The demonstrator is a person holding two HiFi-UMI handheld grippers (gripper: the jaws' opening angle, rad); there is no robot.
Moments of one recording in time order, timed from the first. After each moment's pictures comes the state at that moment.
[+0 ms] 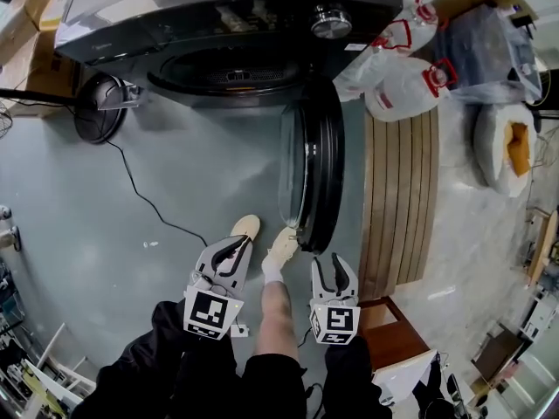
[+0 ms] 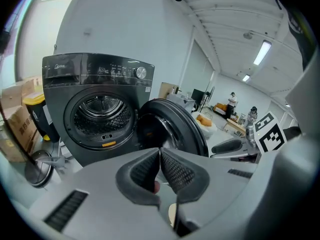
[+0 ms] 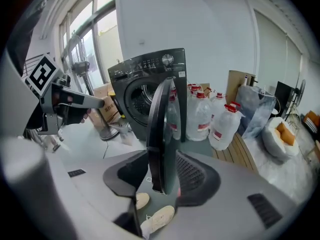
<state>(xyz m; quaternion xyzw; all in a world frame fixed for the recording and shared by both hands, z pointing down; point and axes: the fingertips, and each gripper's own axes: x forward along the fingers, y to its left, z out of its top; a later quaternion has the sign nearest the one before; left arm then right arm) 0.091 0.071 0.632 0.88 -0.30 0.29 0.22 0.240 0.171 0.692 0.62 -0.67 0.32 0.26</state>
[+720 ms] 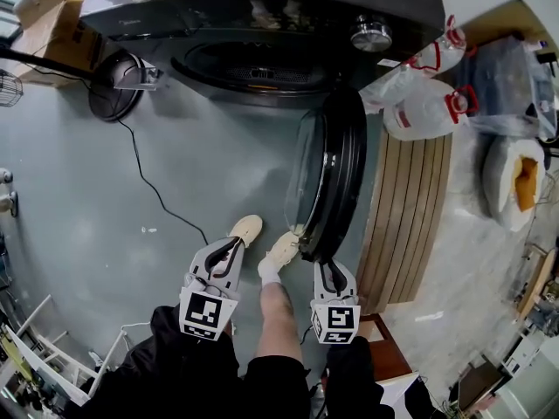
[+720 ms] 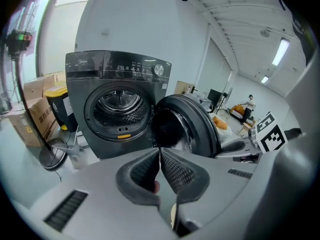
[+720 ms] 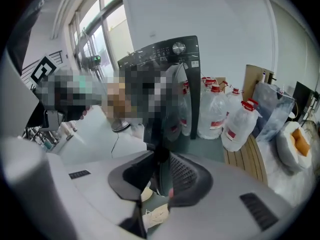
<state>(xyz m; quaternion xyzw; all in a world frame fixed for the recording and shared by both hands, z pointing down) 0.060 0.074 0.652 0.84 -0.38 0.29 0.25 0.234 0.158 0.723 0.55 -0.72 0.33 0.28</state>
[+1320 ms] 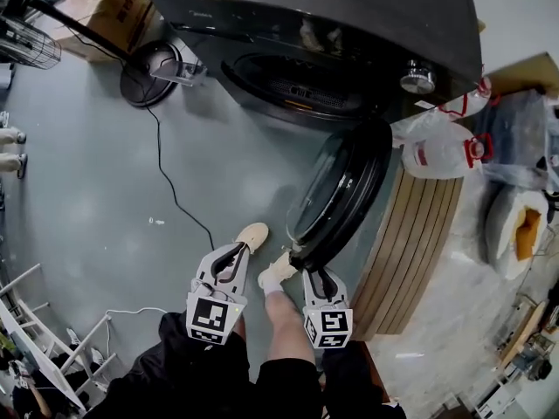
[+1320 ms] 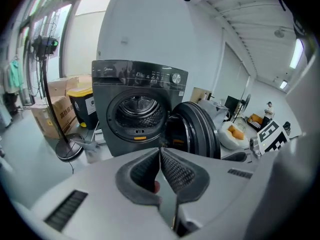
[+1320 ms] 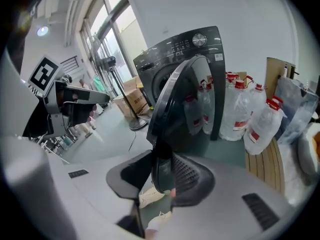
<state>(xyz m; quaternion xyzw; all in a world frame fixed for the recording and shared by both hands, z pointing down) 0.021 0.076 0.636 0.80 -0.48 0.26 0.26 0.174 0.142 0.723 0.46 -0.77 0.35 0.27</state>
